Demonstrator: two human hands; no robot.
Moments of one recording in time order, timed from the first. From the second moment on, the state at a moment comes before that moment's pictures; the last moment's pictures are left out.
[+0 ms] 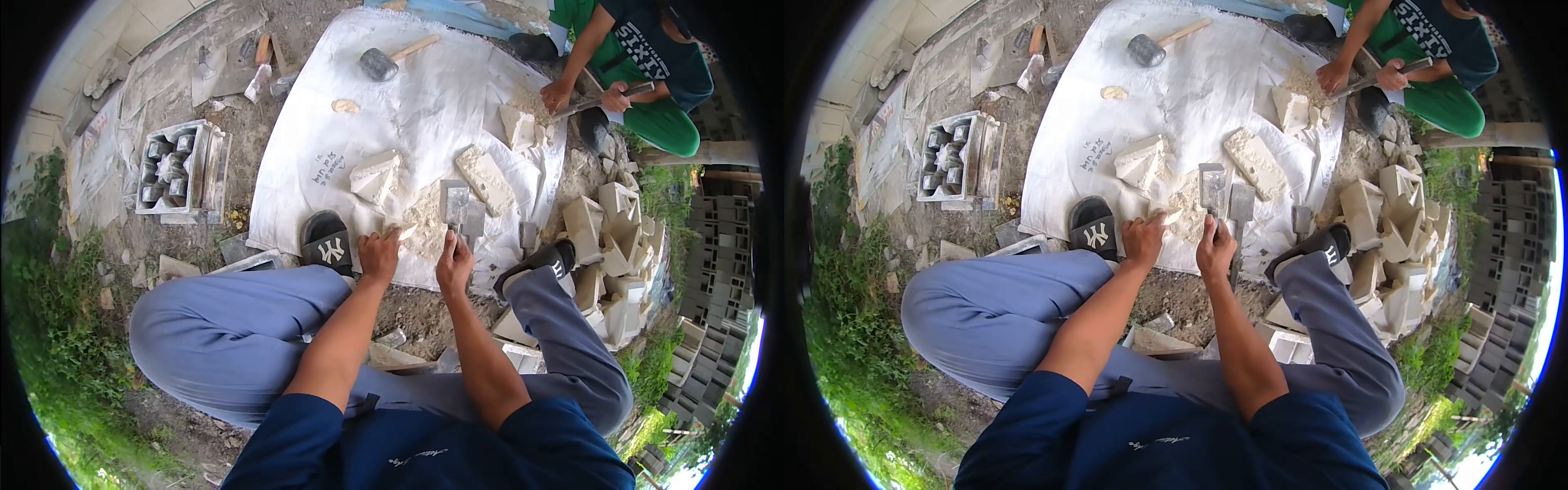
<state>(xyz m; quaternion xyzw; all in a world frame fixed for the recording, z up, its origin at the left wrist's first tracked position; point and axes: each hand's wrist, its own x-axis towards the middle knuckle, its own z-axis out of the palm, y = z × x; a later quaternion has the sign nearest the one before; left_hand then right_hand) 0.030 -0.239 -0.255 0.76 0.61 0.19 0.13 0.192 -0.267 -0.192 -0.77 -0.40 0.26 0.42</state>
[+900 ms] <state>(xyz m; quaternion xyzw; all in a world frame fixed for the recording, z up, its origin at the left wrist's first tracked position) 0.030 -0.240 -0.265 0.77 0.60 0.16 0.13 0.192 -0.289 -0.202 -0.84 -0.39 0.28 0.26</state>
